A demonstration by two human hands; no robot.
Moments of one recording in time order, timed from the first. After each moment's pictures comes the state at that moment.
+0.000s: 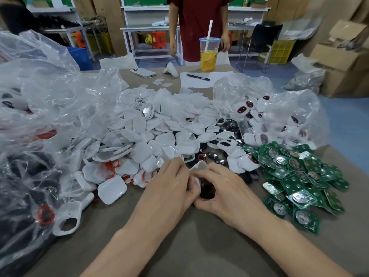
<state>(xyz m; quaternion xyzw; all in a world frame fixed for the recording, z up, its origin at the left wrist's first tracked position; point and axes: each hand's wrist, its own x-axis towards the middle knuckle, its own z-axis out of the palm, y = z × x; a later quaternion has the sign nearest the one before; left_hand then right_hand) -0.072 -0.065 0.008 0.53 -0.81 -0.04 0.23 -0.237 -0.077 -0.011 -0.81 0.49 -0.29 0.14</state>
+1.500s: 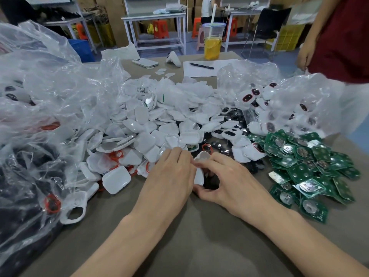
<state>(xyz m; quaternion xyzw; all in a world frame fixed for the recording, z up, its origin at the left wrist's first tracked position) -0.072 -0.076 -0.003 0.55 -0.81 0.04 0.21 -0.236 -0.073 -0.010 -0.82 0.48 -0.29 0.13</state>
